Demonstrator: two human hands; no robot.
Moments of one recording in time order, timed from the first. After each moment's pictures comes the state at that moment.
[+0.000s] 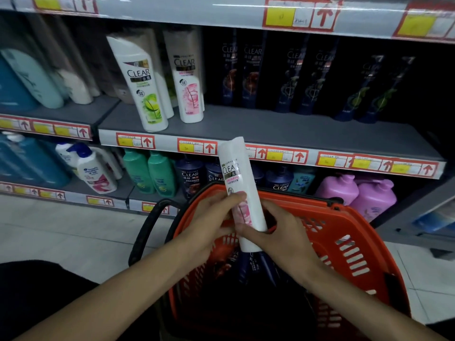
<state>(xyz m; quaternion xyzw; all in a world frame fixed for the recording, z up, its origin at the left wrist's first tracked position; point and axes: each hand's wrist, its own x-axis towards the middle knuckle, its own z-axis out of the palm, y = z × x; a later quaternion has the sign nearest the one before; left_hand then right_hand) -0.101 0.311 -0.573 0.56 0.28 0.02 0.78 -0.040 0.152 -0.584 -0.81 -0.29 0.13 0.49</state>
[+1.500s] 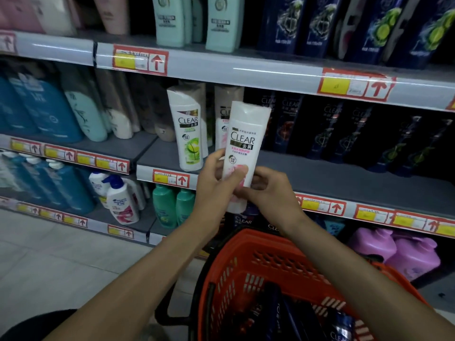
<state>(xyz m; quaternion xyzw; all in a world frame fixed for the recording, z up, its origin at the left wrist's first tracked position) -0.054 0.414 -0.507 0.62 0.19 0.32 0.69 0.032 0.308 -0.512 -0.73 -0.33 0.12 0.58</state>
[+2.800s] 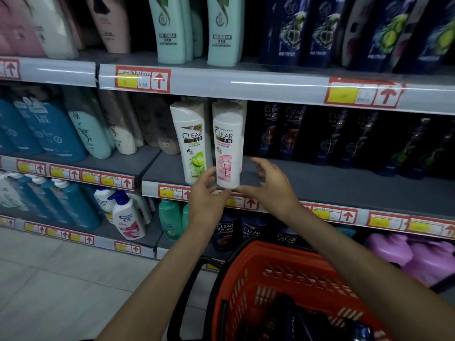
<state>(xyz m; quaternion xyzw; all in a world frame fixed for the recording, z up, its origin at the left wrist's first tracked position) -0.034 0.466 -0.535 0.67 0.27 0.31 0.62 0.077 0.350 -0.519 -0.83 -0.33 0.05 0.45</state>
